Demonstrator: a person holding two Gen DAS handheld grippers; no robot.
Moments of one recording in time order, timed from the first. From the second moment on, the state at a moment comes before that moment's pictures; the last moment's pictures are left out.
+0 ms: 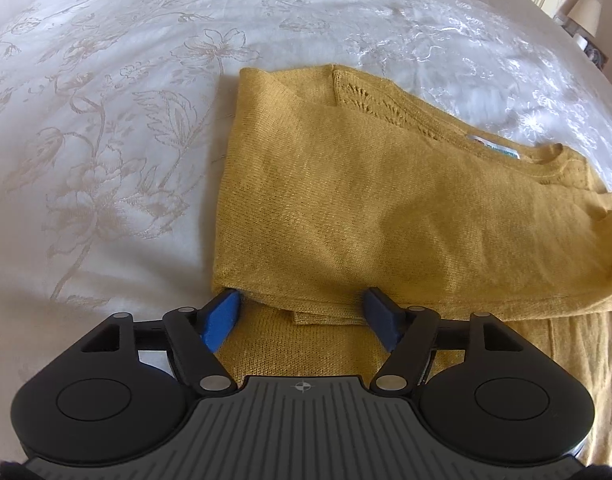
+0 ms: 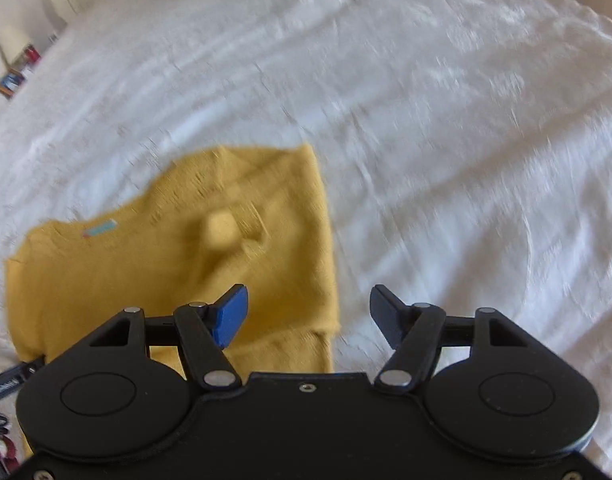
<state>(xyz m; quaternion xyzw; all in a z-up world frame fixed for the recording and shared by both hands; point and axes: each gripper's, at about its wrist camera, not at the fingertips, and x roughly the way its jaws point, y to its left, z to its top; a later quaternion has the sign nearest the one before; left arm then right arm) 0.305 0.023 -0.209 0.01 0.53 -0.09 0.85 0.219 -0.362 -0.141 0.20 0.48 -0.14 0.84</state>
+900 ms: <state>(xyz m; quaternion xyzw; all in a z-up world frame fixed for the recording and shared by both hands) 0.303 0.027 -0.197 -0.01 0.52 -0.09 0.85 0.272 -0.353 -0.159 0.24 0.49 -0.02 0.84</state>
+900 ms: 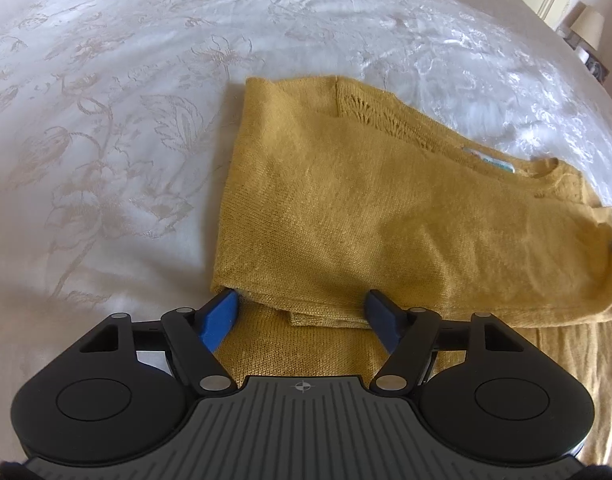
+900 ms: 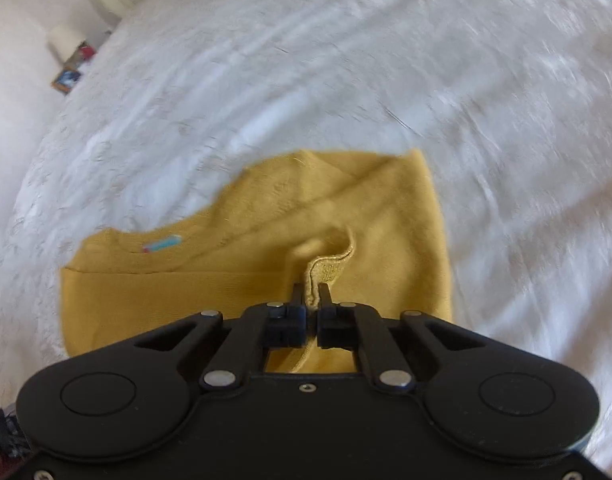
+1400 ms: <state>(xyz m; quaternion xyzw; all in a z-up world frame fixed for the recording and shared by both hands) 0.320 0.020 -0.165 0.04 0.46 -0.09 0.88 0.264 -0.372 -0.165 0.16 0.49 -0.05 0.85</state>
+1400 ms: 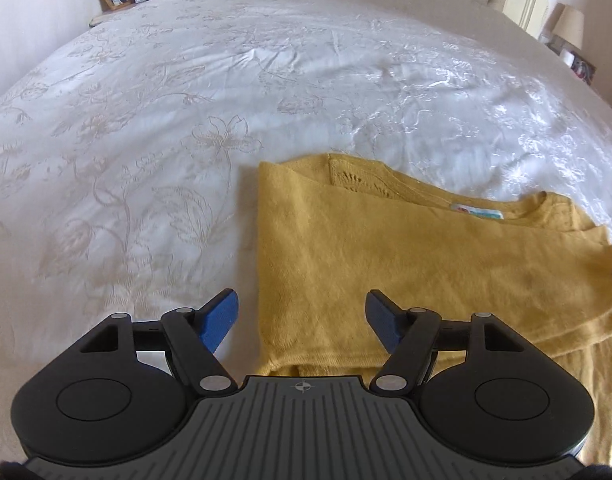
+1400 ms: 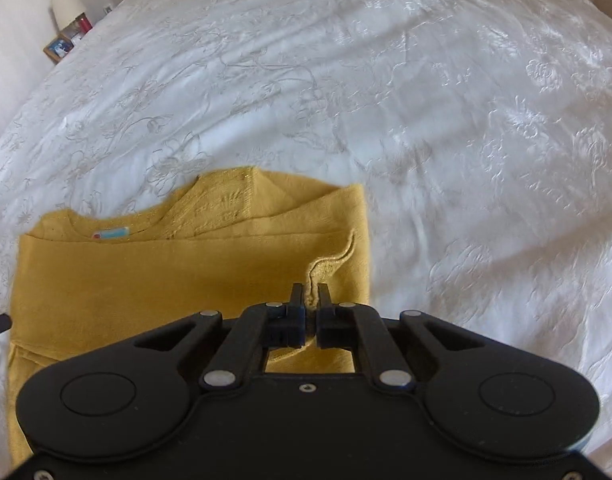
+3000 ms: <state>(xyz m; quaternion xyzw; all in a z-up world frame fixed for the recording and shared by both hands) 0.300 0.061 -0.158 0.05 0.50 -0.11 0.85 0.204 -0.374 -0.169 0.22 0.51 -0.11 0.83</state>
